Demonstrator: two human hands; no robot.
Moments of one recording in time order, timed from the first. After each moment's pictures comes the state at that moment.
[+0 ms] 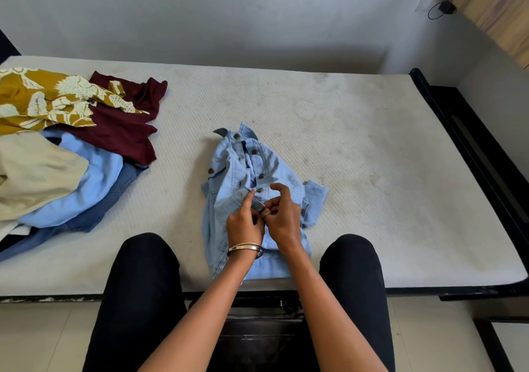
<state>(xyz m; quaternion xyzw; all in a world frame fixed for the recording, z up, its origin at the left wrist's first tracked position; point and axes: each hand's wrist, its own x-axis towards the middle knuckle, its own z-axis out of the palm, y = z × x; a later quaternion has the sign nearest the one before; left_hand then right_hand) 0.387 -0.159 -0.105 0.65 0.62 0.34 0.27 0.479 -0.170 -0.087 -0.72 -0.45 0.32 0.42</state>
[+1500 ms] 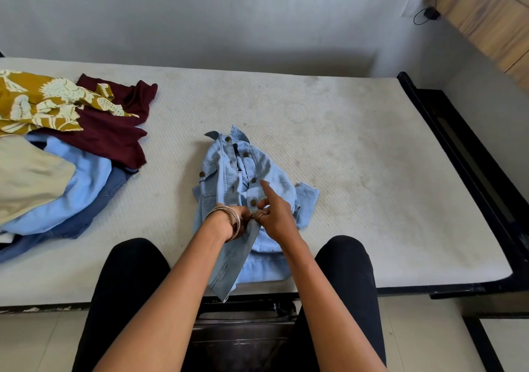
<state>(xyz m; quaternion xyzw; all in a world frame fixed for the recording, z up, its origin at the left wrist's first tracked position) 0.384 -0.105 -0.082 0.24 0.67 0.14 0.68 0.499 -0.156 -0.085 -0.70 -0.52 0.38 0.31</state>
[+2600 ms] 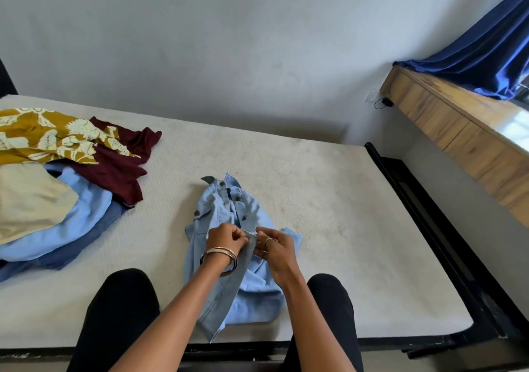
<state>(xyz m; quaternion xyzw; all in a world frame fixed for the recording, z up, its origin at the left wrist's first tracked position) 0.365 -0.129 -0.049 0.64 0.59 0.28 0.41 0.494 -0.185 -0.044 -0.59 -0.29 0.52 0.54</state>
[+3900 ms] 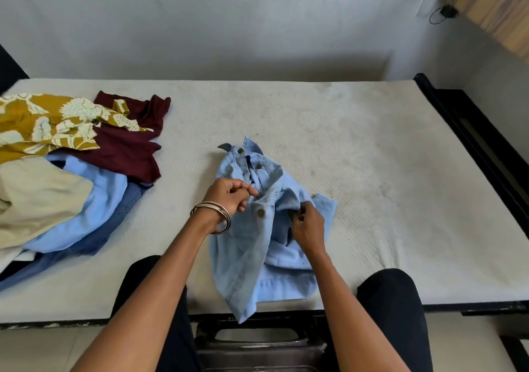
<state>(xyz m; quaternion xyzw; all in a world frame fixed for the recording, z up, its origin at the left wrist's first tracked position) 0.346 -0.071 -0.025 0.58 0.55 0.28 0.53 0.522 -0.142 -0.115 -0.80 -0.41 0.27 0.34</state>
